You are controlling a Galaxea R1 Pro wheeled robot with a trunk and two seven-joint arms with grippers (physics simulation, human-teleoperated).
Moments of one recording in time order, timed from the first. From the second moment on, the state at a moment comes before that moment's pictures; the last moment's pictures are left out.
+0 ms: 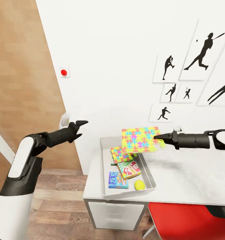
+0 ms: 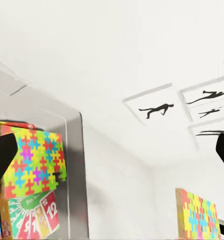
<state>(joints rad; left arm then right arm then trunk) -0.75 0.13 -0.02 -1.60 1.66 0.79 0.66 -1.04 -0.90 0.81 -1.41 -1.94 0.88 0.15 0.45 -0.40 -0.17</state>
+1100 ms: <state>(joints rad) -0.30 0.25 0.31 -1.60 1.58 0.78 0.32 -1.12 -0.72 0.79 -1.21 -1.62 0.99 0.16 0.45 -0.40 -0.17</state>
